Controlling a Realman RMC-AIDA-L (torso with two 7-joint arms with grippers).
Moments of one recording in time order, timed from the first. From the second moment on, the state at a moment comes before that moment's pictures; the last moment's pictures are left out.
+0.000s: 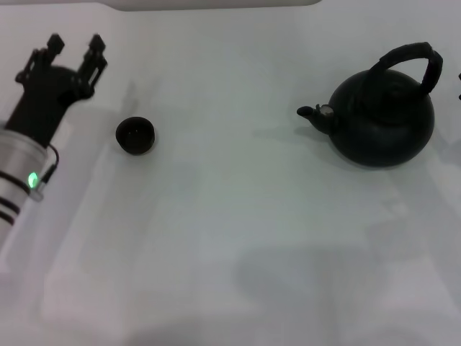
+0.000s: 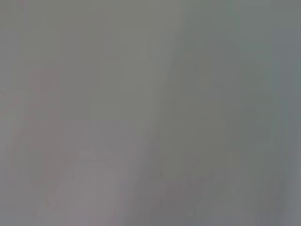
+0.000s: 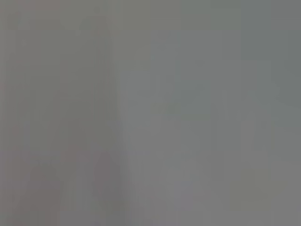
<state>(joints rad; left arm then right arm) -0.43 -2.07 2.82 0.26 -1.25 1.23 -0.32 0.19 2.02 -2.16 -0.17 0.48 -1.42 0.35</state>
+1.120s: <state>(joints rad) -0.99 -2.06 2.85 -0.56 -0.19 1.28 -1.51 0.19 2.02 -2.15 -0.17 0.49 -1.41 0.35</state>
